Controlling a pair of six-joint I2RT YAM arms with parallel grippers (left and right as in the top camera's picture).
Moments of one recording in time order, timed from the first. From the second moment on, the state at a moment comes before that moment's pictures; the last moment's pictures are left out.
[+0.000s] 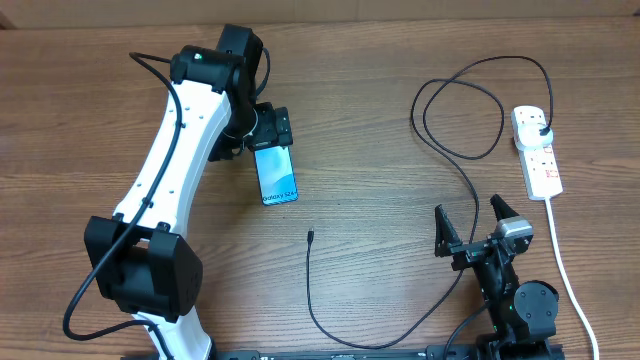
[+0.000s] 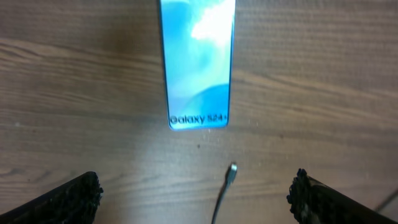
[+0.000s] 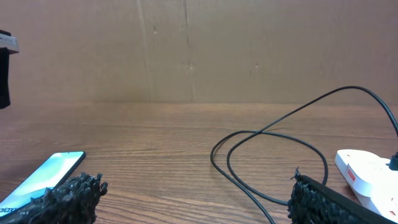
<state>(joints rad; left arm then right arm) -0.25 1.92 1.84 -1.38 0.08 -0.45 0.11 0.01 0.02 -0.03 -0.11 0.07</state>
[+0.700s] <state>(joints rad) -0.30 2.22 1.84 -1.31 0.03 -0.50 0.11 0.01 0.02 -0.03 -0.11 0.07</state>
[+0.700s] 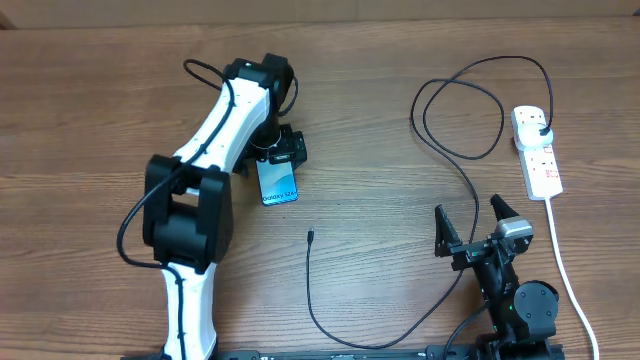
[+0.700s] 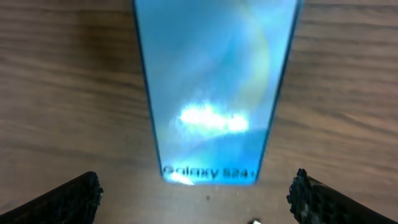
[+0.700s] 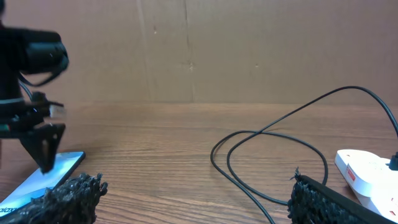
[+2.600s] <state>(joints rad) -0.33 2.31 1.84 -1.23 -0.04 -0.50 0.11 0.01 0.02 -0.03 -0.11 0.07</state>
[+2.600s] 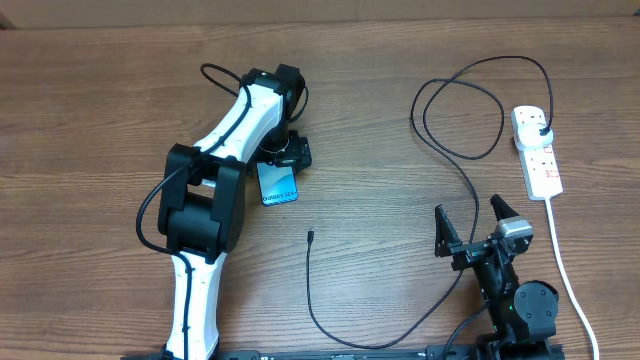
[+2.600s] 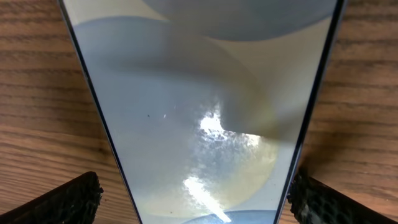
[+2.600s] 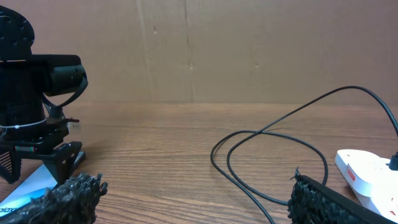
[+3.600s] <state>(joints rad) -0.33 2.31 1.83 -1.21 -0.04 -0.49 0.11 0.01 0.02 -0.03 -0.11 0.07</state>
